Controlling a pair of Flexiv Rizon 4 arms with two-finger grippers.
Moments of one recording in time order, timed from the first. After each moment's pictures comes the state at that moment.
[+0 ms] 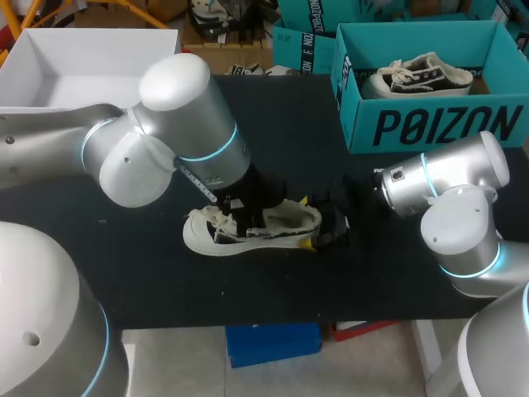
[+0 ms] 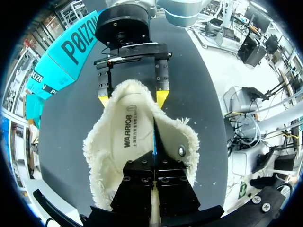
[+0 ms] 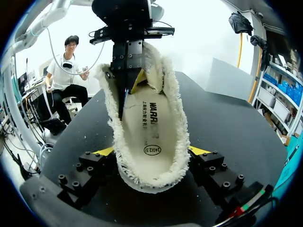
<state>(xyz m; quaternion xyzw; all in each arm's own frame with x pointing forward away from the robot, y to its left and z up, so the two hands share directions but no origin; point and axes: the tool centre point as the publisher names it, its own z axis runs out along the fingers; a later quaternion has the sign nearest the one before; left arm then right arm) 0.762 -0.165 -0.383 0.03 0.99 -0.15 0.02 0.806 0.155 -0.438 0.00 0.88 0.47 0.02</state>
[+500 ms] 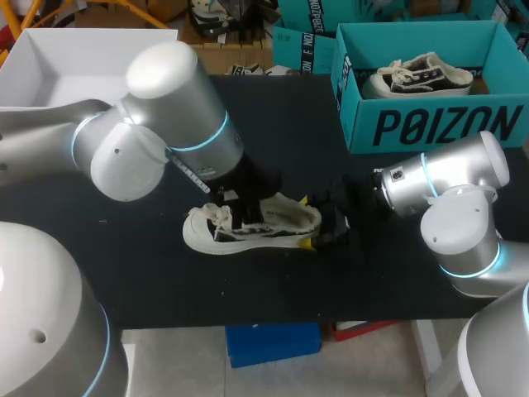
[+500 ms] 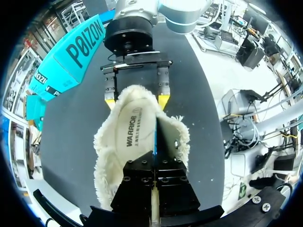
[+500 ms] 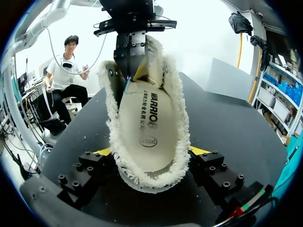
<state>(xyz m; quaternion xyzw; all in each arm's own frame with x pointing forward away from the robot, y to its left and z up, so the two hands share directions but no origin) 0.766 -0.161 -0.365 0.03 0.99 -0.17 0.02 0.806 0.156 -0.438 0.00 0.88 0.47 0.02</state>
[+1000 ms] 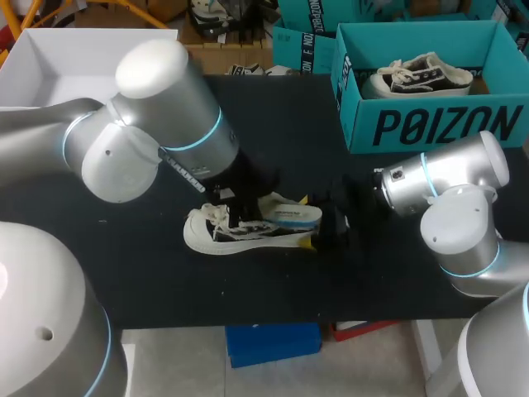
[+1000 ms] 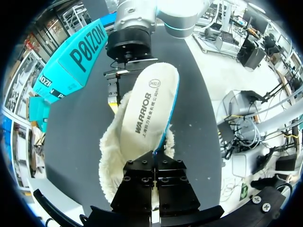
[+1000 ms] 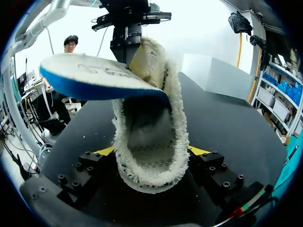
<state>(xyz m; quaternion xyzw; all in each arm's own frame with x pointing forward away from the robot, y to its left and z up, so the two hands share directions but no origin) 0.762 -0.157 -0.352 0.03 0.98 -0.17 0.03 0.807 0.155 -0.439 0.00 0.88 0.47 0.02</state>
